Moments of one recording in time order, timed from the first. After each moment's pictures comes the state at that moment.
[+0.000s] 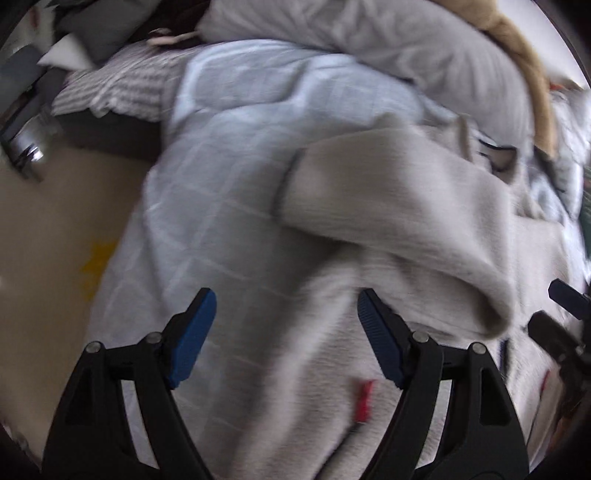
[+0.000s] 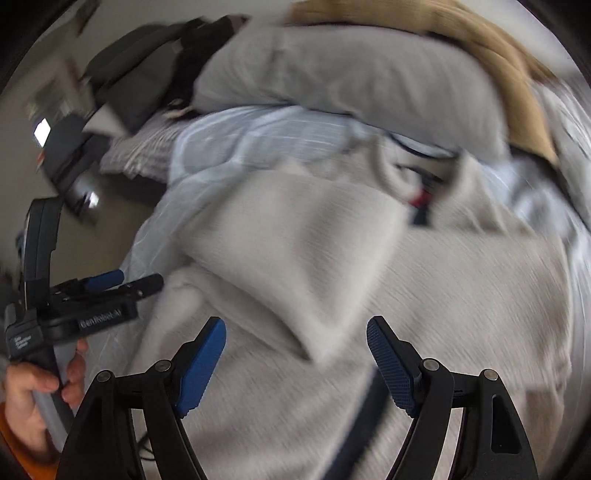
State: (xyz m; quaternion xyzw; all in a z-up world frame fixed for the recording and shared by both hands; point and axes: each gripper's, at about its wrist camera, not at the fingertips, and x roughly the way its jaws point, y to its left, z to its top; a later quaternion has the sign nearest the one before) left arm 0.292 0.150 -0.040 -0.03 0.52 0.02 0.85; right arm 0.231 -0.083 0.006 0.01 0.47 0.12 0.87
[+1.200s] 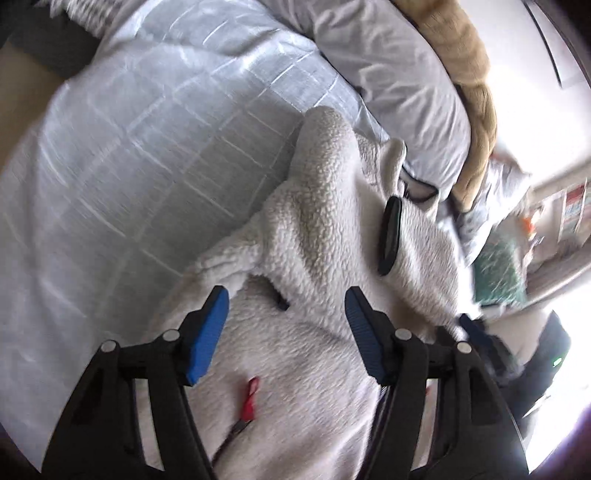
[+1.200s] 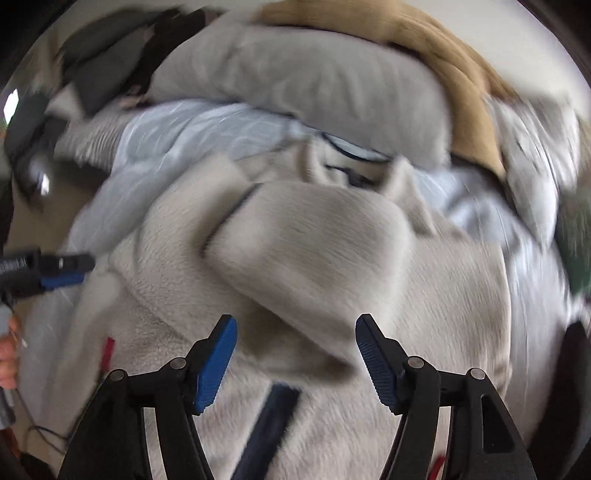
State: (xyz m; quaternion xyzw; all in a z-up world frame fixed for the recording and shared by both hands) left arm 0.300 0.155 -0.079 -0.29 0.53 -0.16 0.78; right arm 0.237 -0.115 -0.013 -0.08 0.46 0.01 0.88
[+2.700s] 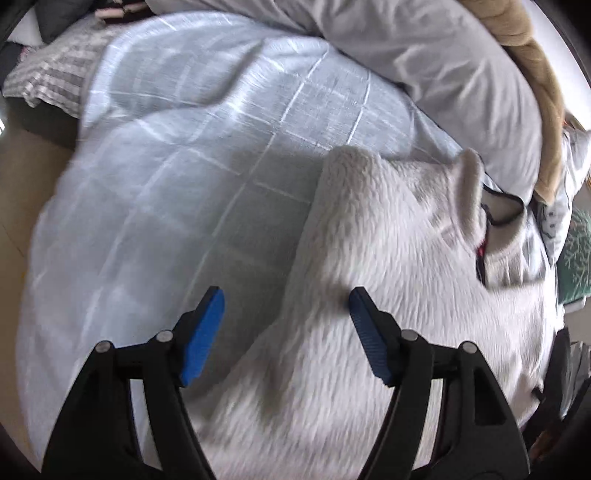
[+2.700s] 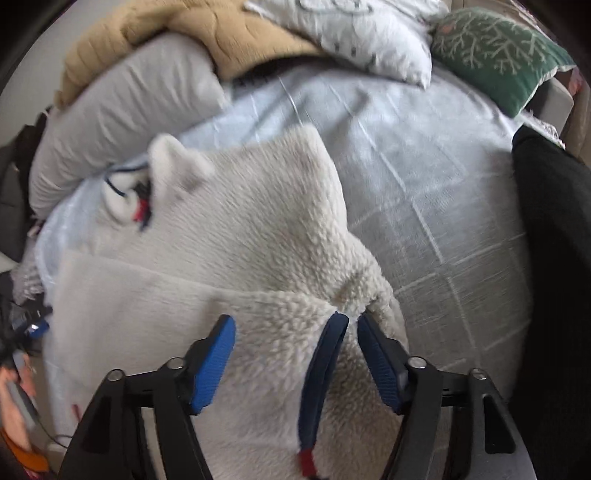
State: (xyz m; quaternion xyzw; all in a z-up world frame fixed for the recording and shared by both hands) left arm 0.437 0.099 -0.078 -0.11 0.55 -0.07 0.82; right arm 0.189 -0.373 -0.045 0.20 0.50 -0.14 0.83
